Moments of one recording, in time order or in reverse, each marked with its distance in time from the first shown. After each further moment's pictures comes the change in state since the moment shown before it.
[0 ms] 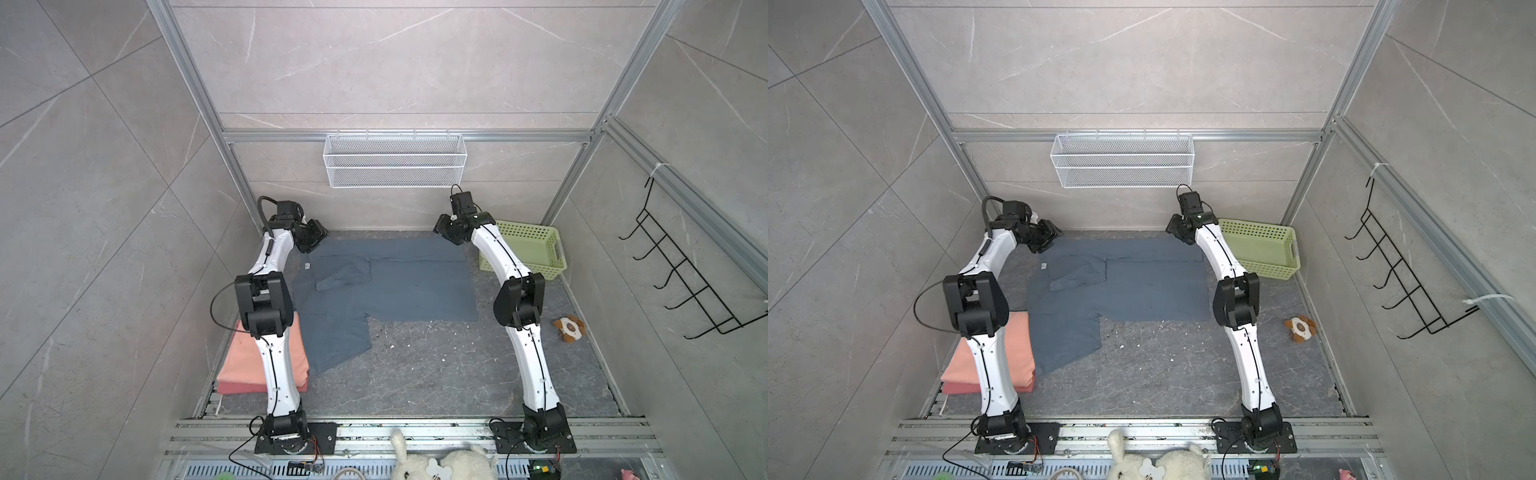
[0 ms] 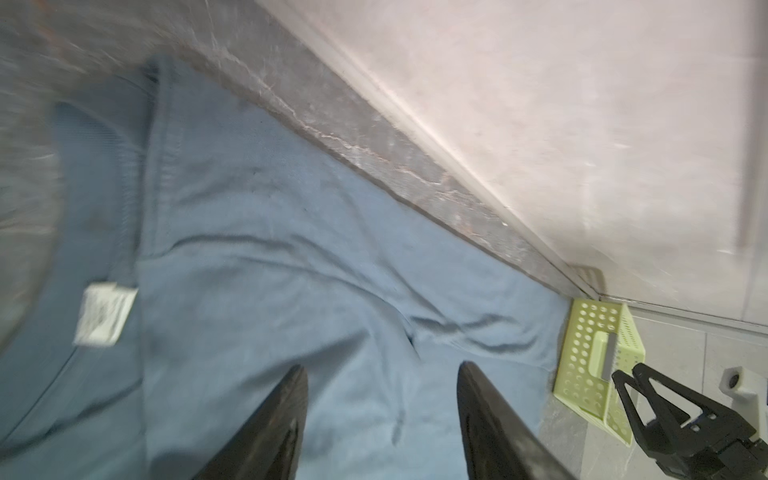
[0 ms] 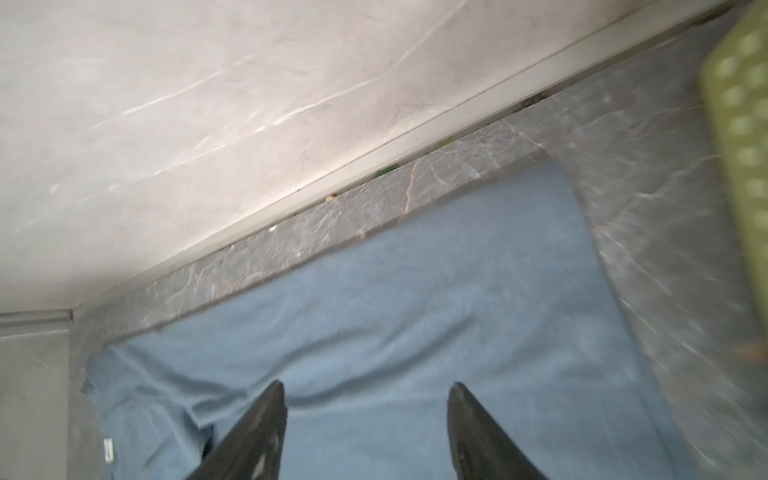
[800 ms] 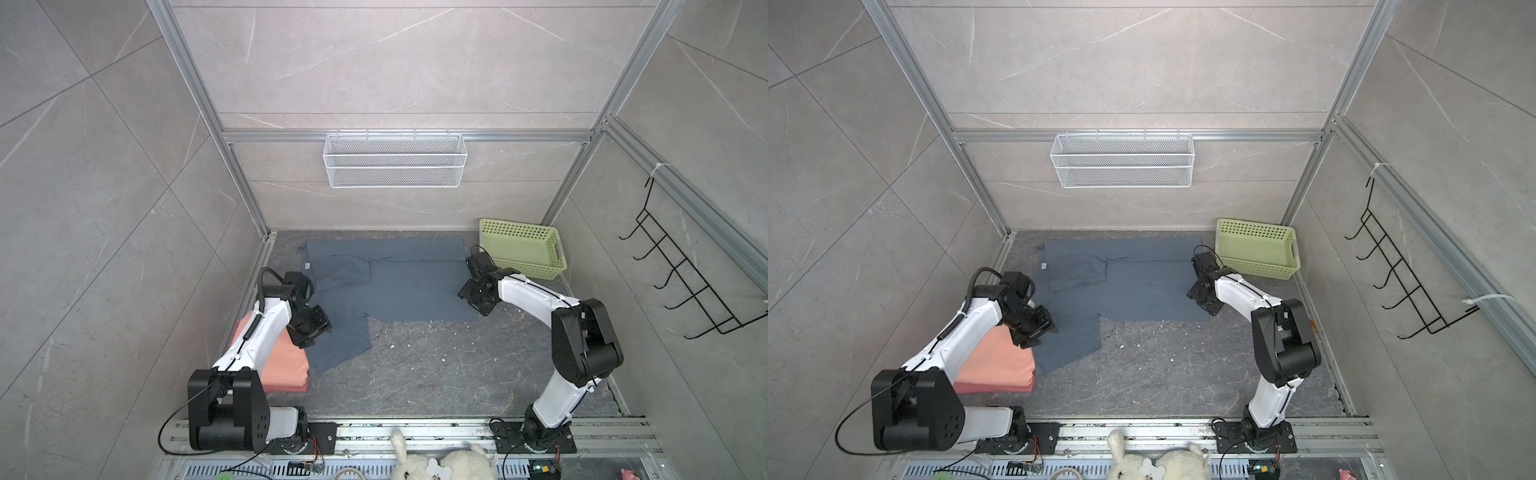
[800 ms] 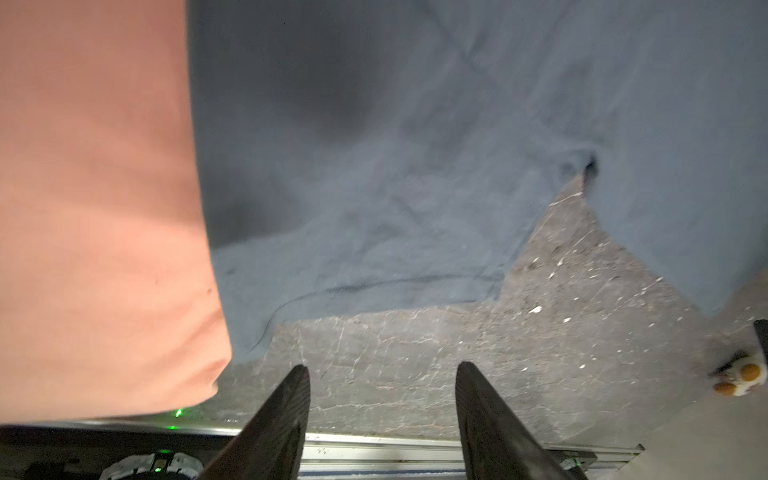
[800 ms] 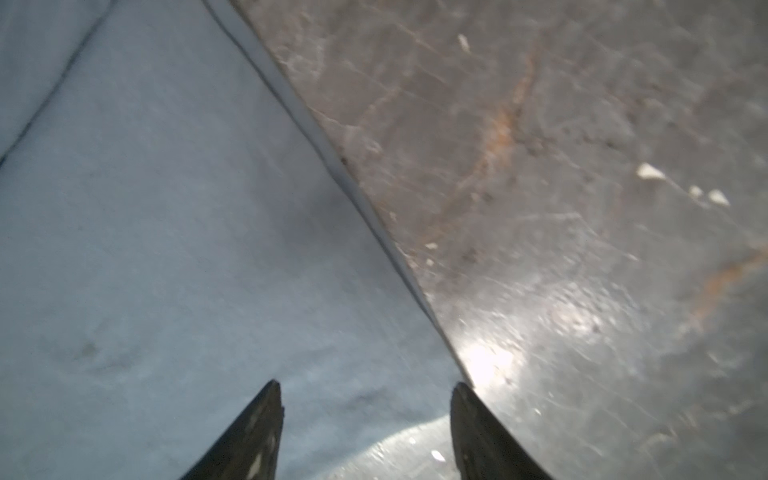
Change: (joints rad) left arm -0.131 -0.855 -1.033 -0.415 -0.211 -0.053; right arm 0.017 -0.710 -1.297 0.206 0.134 0.317
